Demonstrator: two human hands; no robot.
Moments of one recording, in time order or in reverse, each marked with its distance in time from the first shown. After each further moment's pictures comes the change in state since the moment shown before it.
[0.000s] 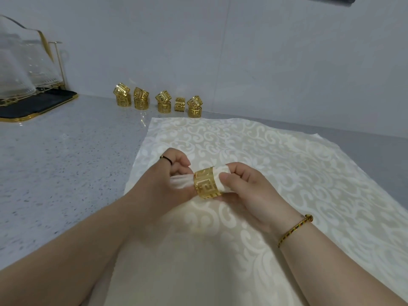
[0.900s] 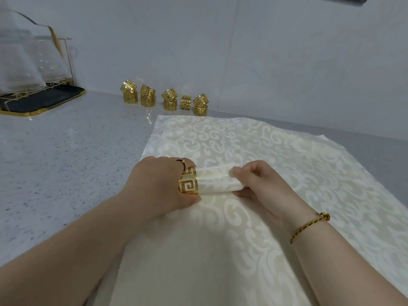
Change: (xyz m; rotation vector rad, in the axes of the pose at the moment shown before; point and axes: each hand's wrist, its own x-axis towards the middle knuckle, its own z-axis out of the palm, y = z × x) left_hand 0.003 0.003 -0.007 0.951 -0.011 0.067; right_hand 0.000 -0.007 -0.013 -0.215 0.212 0.135
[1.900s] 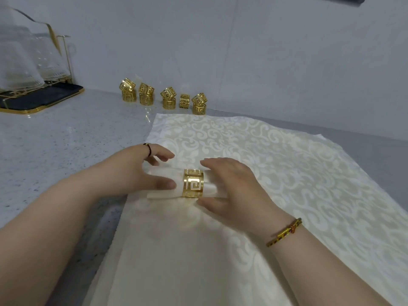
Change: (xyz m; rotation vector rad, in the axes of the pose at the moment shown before) left_hand -0.001 -0.040 -0.029 -0.487 -0.261 -0.046; right_hand -0.006 0.011 0.028 -0.956 0.001 -0.808
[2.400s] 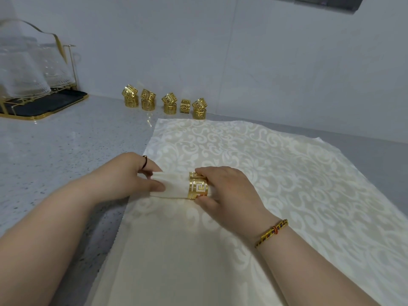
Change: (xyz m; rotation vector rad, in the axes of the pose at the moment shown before) left_hand -0.004 -0.011 -0.002 -0.050 0.021 0.006; right_hand 0.004 -0.003 0.006 -0.066 -0.035 0.029
